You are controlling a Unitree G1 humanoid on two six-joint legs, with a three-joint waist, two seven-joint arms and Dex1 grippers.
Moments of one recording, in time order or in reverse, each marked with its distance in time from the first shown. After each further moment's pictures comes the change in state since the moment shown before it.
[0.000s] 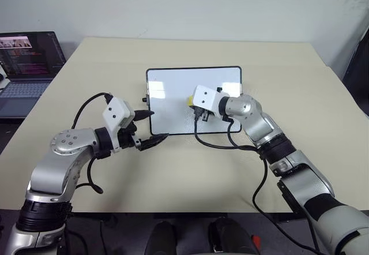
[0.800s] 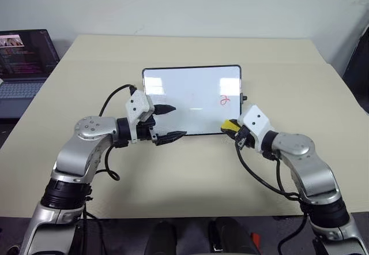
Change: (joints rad) left arm -0.196 -0.076 -0.149 0.123 0.024 -0.077 -0.113; right arm 0.594 -0.181 -0.257 -0.922 0.250 0.601 -0.020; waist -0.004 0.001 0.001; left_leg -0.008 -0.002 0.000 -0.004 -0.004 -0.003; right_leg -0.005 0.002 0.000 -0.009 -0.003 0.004
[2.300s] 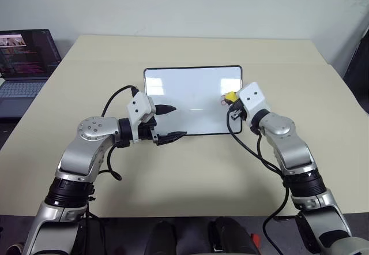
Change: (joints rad) left arm 0.015 -0.014 -0.007 0.040 0.044 -0.056 0.003; right arm -0.212 0.088 0.028 0.413 -0.028 -0.265 -0.257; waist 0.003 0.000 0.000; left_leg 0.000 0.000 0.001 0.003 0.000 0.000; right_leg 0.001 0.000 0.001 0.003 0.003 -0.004
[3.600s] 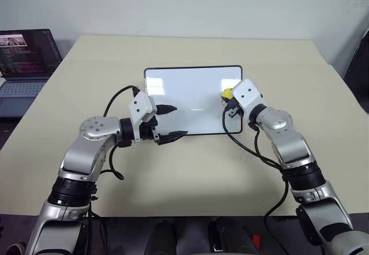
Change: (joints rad) left arm -0.007 -0.018 -0.001 0.016 0.010 0.000 0.000; right arm -0.057 -0.023 0.046 0.043 -0.051 -0.029 0.056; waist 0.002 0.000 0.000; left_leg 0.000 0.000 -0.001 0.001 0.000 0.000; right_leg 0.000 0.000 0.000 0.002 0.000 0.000
